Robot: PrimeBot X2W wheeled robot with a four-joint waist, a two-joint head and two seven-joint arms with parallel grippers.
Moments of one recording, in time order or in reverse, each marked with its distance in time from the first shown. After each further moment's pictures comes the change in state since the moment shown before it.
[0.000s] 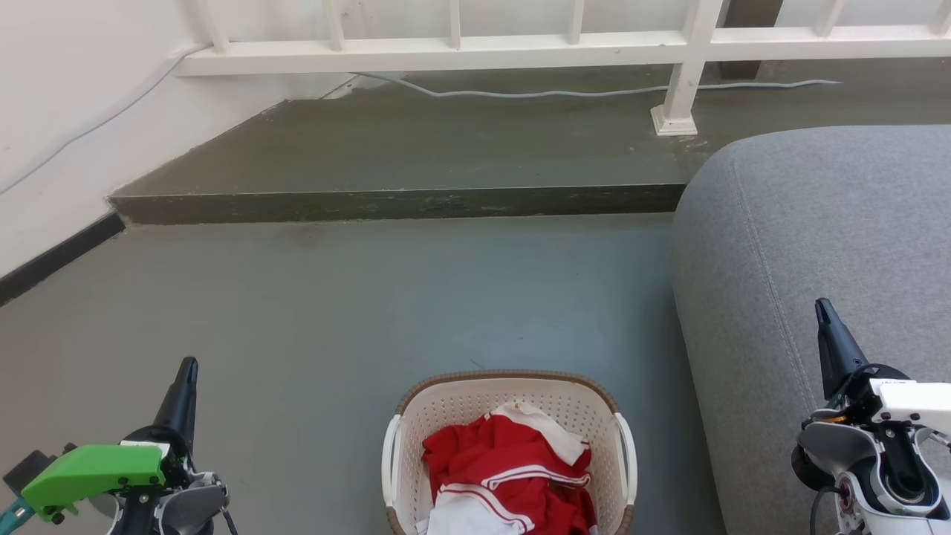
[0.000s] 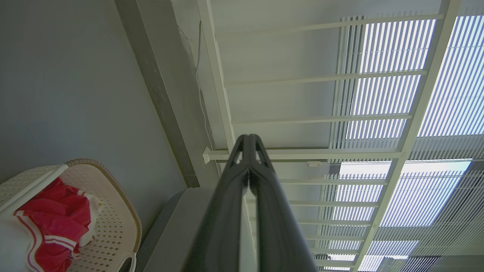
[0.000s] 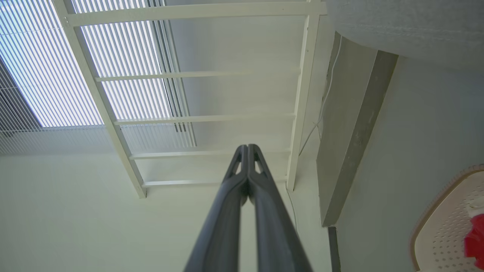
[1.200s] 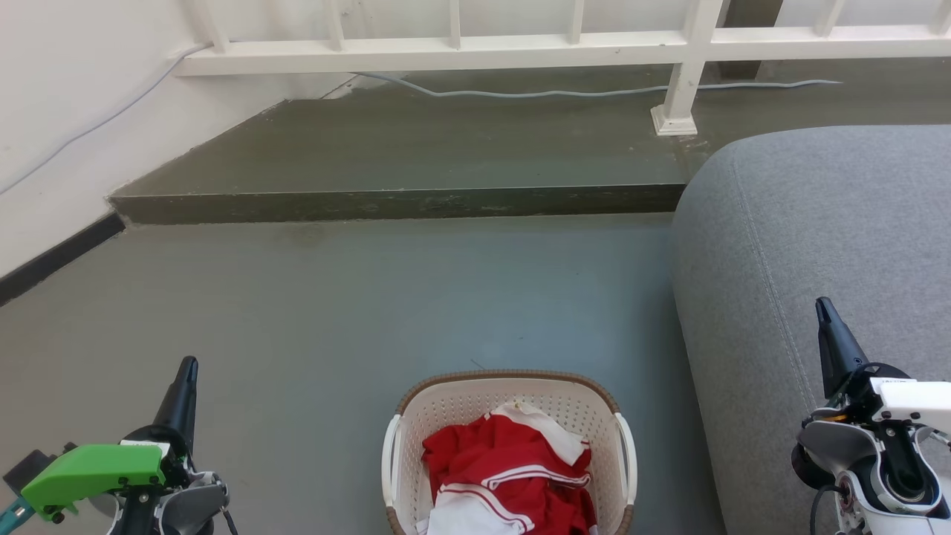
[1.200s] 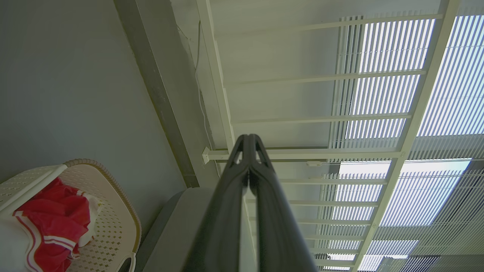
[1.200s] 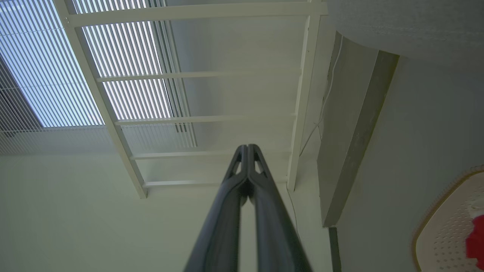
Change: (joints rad) left arm 0.000 0.000 0.000 -0.002 0.000 0.000 0.000; right arm -0.003 0.001 -0.002 0.000 0.000 0.000 0.000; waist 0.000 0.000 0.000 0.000
